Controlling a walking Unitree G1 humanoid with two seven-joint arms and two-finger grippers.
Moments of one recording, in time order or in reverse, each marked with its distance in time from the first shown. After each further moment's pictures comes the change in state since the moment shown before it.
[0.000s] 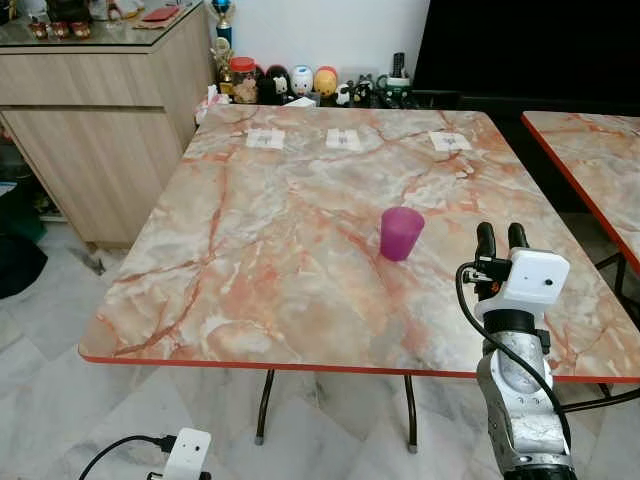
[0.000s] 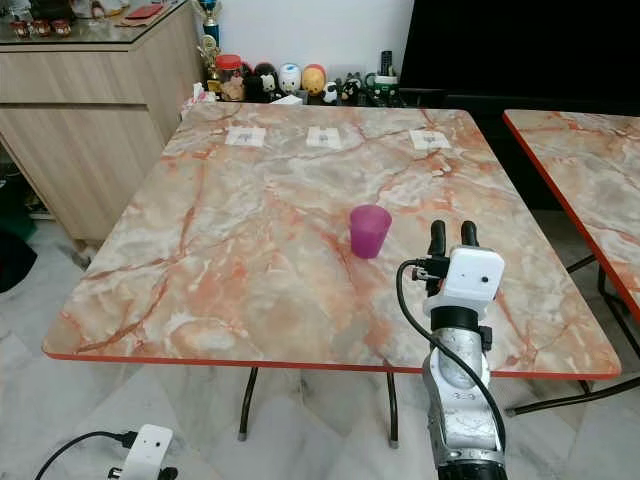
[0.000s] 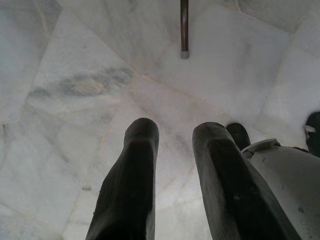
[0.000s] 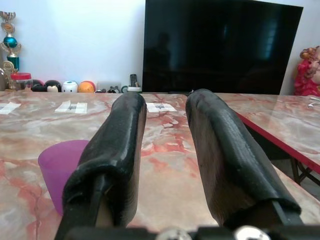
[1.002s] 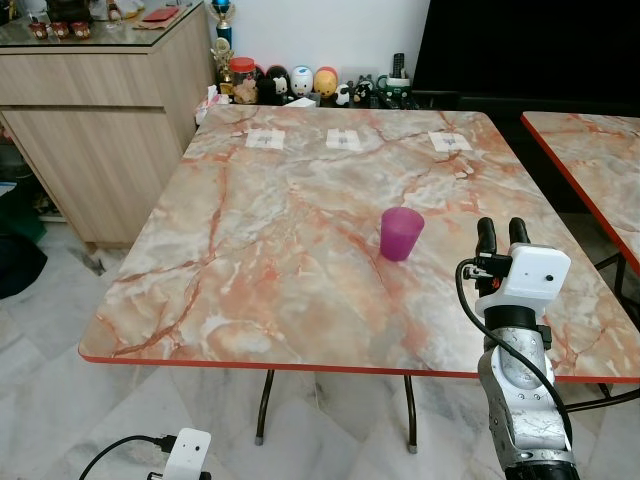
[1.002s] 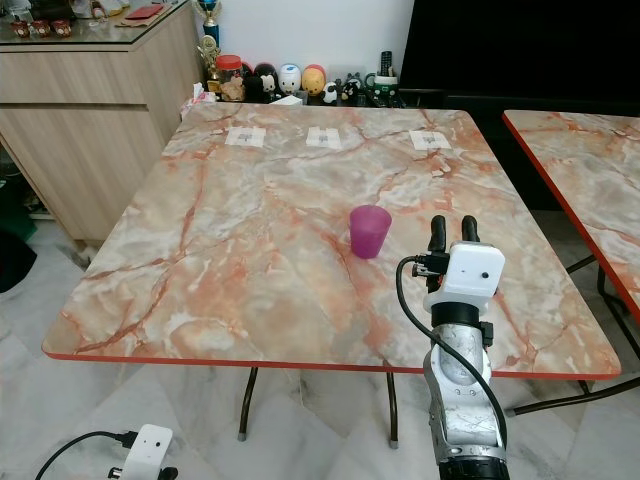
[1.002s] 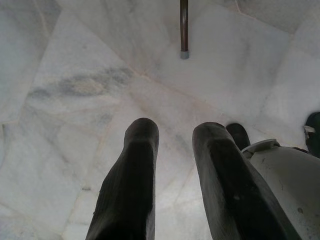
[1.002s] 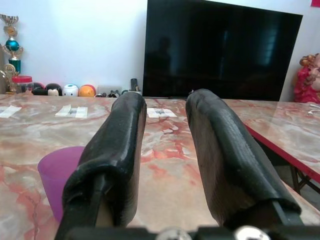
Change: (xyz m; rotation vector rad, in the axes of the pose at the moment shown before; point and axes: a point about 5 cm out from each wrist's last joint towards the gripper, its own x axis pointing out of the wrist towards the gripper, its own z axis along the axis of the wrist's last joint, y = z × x) left arm 0.000 0.000 0.000 0.000 0.000 0.000; right arm 0.003 0.000 0.004 -0.012 -0.018 0.008
